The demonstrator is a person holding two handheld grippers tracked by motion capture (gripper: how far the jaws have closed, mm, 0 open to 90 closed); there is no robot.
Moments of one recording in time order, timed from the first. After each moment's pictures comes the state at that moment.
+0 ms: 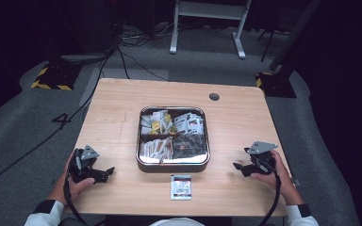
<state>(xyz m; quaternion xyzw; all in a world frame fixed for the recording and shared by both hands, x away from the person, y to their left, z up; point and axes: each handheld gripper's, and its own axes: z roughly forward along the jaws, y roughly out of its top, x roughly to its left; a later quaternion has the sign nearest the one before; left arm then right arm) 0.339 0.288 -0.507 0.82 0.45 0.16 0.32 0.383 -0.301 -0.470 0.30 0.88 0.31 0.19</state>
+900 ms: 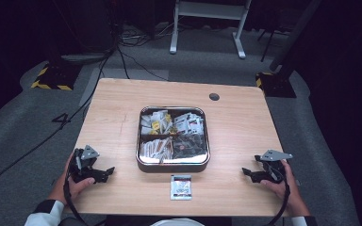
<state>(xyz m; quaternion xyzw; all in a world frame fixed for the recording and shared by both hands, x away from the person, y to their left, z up) 0.340 0.288 -0.507 0.82 0.45 0.16 0.32 0.366 -0.345 -0.501 0.38 0.84 0.35 0.18</state>
